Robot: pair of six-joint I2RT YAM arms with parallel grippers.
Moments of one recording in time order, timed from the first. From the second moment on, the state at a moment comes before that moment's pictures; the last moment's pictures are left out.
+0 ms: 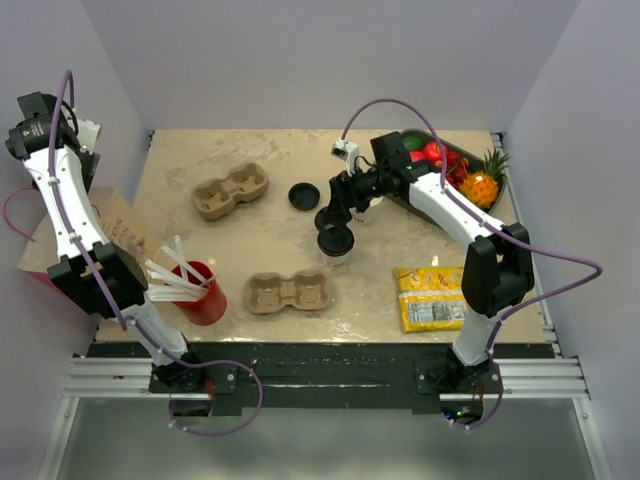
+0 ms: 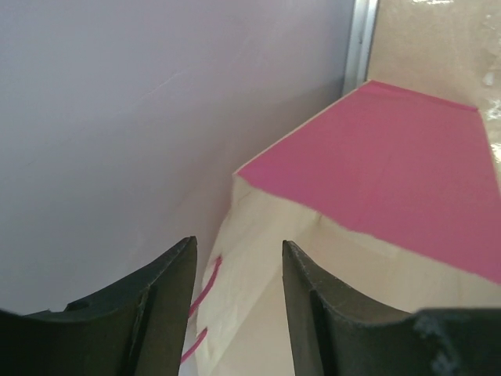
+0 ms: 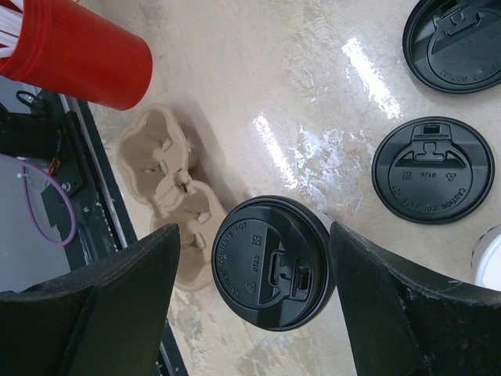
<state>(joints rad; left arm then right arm) 0.50 1.81 2.11 -1.28 -0.29 0.64 0.43 1.81 1.53 -0.58 -0.75 -0.10</state>
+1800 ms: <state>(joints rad) -0.01 1.83 2.11 -1.32 0.13 0.64 0.43 1.81 1.59 -0.58 -0.75 -0.12</state>
